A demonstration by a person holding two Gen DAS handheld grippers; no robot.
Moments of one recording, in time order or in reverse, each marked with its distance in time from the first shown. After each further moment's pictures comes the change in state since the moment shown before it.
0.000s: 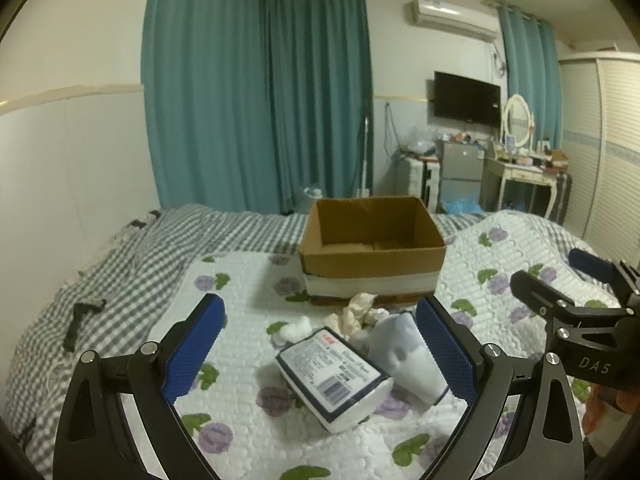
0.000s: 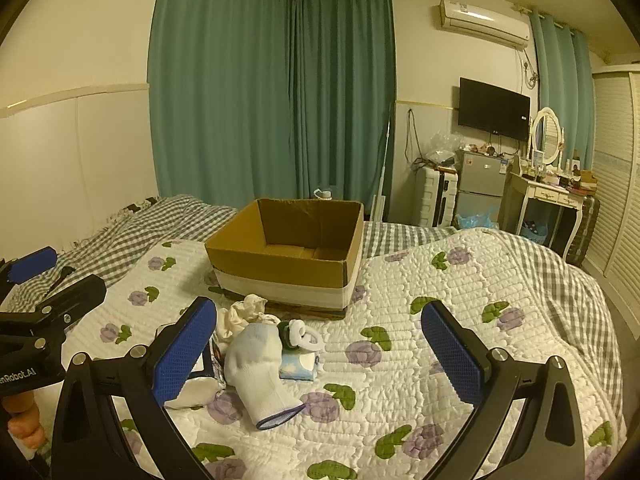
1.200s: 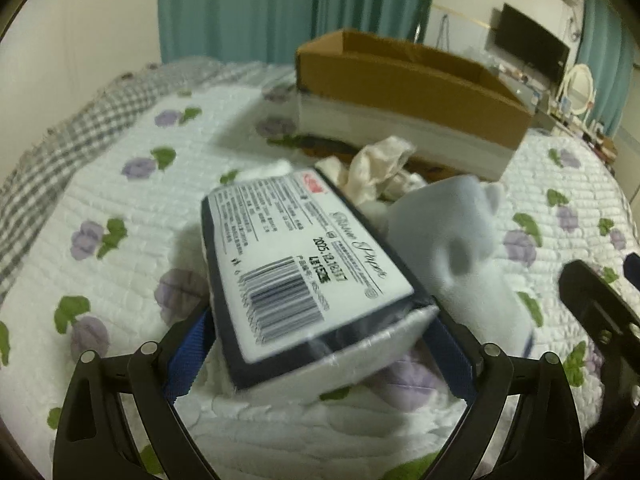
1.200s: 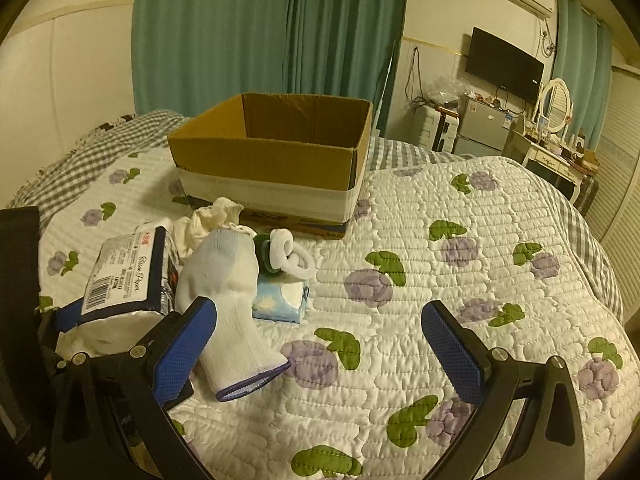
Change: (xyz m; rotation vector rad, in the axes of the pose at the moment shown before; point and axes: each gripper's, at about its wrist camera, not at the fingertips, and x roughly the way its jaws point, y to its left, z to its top) left arm 0.137 -0.026 -0.090 -0.210 0.387 0.069; right arm 0.095 0.009 -0.057 -0.075 0.267 -0.061
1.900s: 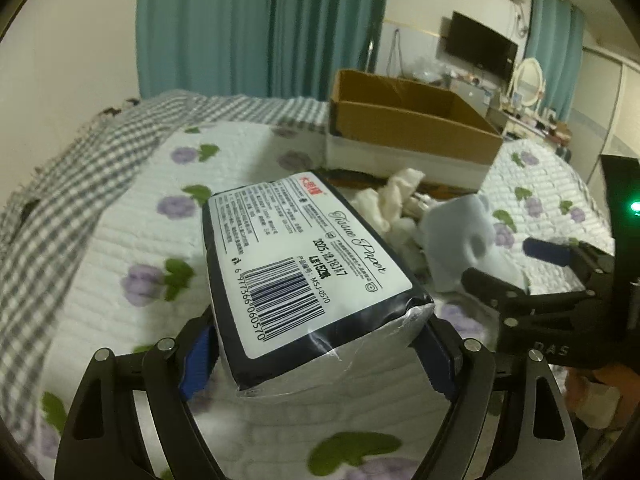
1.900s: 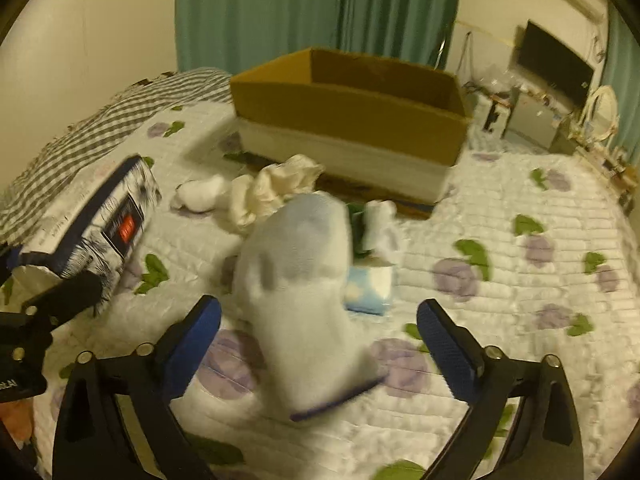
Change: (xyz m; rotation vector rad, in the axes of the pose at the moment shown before) left arm -0.041 0.077 0.006 0.135 -0.077 -0.148; right arm 0.043 0.056 -0.002 -0.098 0.116 0.143
